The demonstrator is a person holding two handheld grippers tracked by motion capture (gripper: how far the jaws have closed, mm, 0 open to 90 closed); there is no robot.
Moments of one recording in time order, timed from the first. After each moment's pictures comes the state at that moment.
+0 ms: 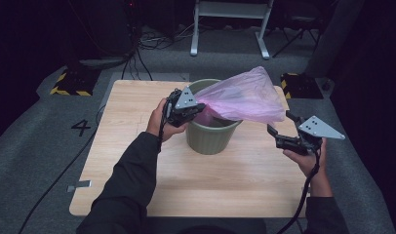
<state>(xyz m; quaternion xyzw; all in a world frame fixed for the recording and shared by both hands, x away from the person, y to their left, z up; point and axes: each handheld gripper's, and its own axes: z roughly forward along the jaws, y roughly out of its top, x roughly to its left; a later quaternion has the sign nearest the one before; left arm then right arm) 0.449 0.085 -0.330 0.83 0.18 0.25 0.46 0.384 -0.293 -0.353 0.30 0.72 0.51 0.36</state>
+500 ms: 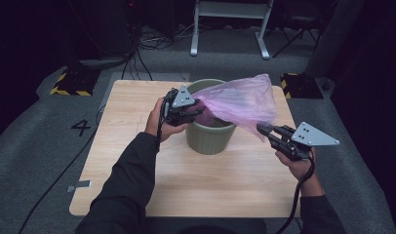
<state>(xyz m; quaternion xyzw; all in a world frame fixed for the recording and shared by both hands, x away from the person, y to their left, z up) 0.451 0.092 -0.332 0.82 0.21 0.24 0.47 0.367 -0.262 -0.346 0.18 0.73 0.58 0.31</state>
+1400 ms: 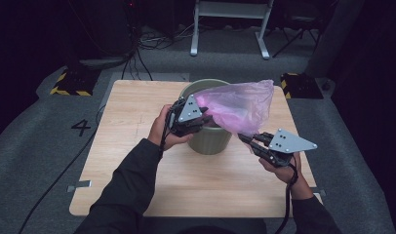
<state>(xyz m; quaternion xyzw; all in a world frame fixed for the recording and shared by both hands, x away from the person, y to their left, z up) 0.418 0.074 -0.329 0.83 0.16 0.26 0.47 0.352 -0.214 -0.344 0.12 0.77 0.56 0.29</state>
